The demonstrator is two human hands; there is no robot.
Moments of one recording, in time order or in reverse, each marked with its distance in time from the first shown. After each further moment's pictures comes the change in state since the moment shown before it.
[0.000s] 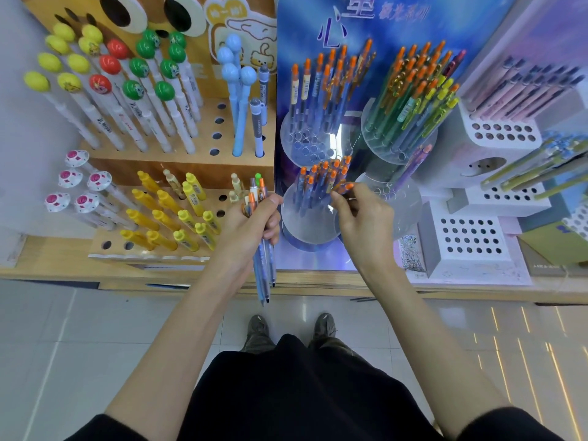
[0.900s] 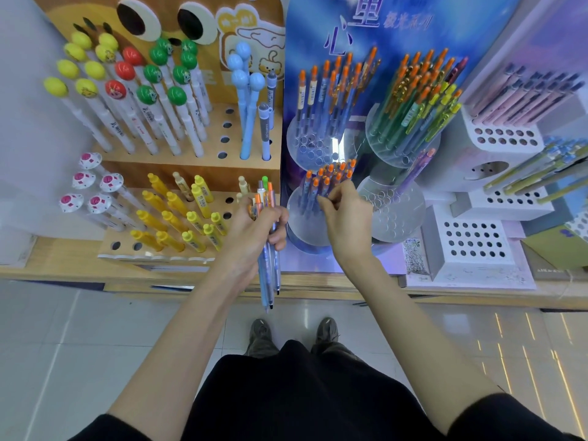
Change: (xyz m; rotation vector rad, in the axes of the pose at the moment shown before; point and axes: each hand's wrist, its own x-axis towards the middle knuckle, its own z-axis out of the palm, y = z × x) left_hand -0.004 0.001 -0.002 -0.066 -0.014 -0.018; right_hand 0.006 -0.011 0.029 -0.040 -0.064 0.190
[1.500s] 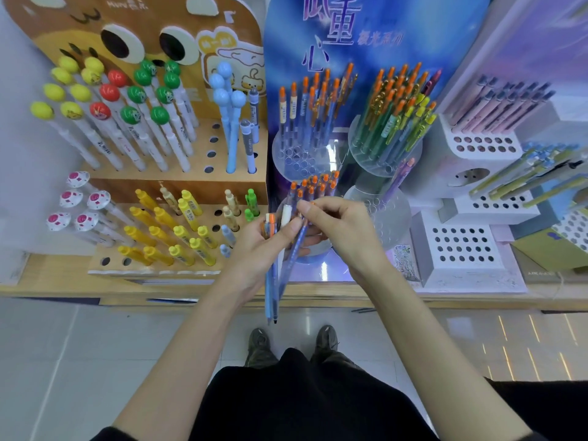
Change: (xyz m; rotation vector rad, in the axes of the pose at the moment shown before) left_hand -0.001 -0.009 0.018 0.077 -0.175 0.017; right_hand -0.011 -0.041 -0.059 0.615 -0.393 0.175
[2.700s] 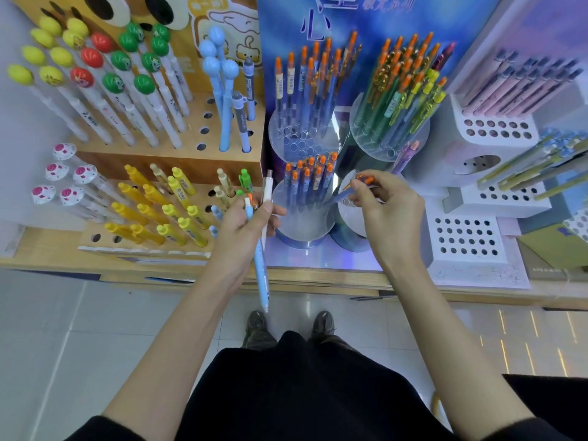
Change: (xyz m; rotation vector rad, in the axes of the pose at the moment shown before) left_hand 0.005 -0.019 -0.006 0.170 0.252 0.122; right_hand 0.008 0.027 -0.048 -0.334 0.424 -0.215
